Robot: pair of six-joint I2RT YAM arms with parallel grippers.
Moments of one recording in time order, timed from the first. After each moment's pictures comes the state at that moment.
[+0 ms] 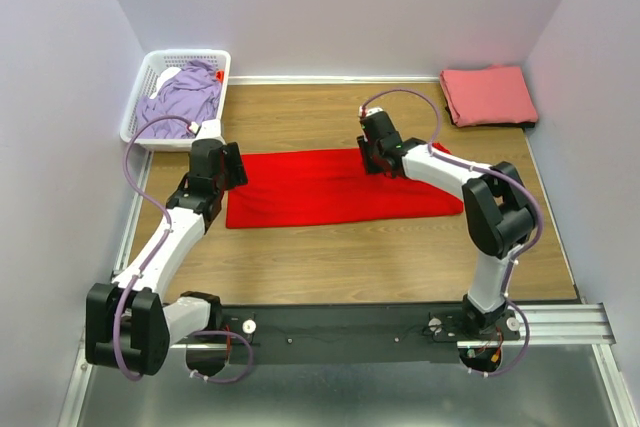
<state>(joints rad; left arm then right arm) -0.17 1.12 0.72 -0.15 -0.18 -0.27 0.54 1.87 1.29 -0.27 0.22 0.16</state>
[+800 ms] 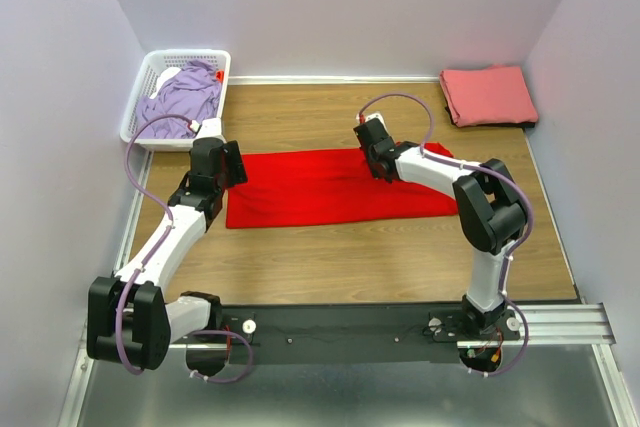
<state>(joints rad) -0.17 1.16 0.72 -0.10 -0.20 -0.26 0.58 1.93 1.29 -0.31 0.47 0.09</state>
